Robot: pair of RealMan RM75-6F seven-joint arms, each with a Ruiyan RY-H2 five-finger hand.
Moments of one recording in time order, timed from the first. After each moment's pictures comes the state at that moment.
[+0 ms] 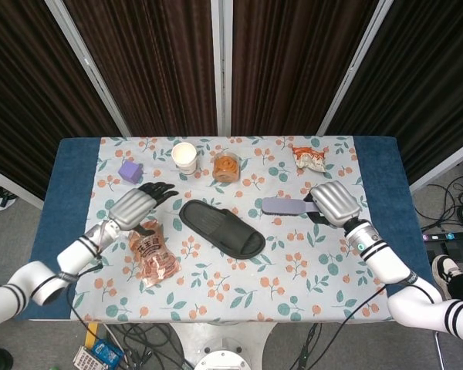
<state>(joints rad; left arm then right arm) -0.78 -1.44 -0.11 -1.15 1.68 0.83 -0.31 0.74 -1.20 0.16 -1.53 -1.31 0.86 0.03</state>
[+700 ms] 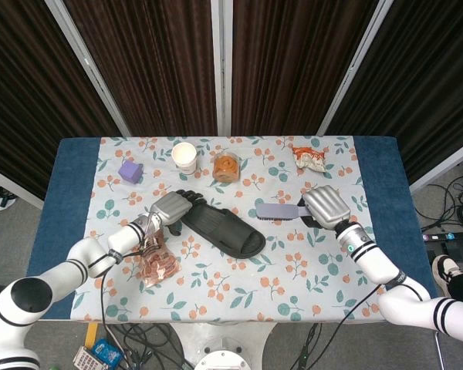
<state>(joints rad) -1.03 -1.74 0.00 -0.76 1.66 0.59 -0.50 0.77 -1.26 0.15 -1.51 -1.25 0.81 -0.06</state>
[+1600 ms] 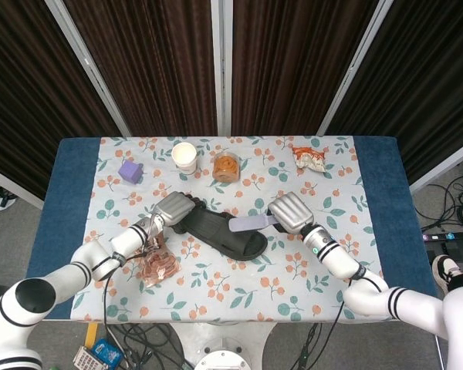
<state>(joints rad) -1.03 -1.75 0.01 -0.78 1.57 0.64 -0.43 0.86 -1.54 0.13 -1.25 -1.34 0.79 -0.13</state>
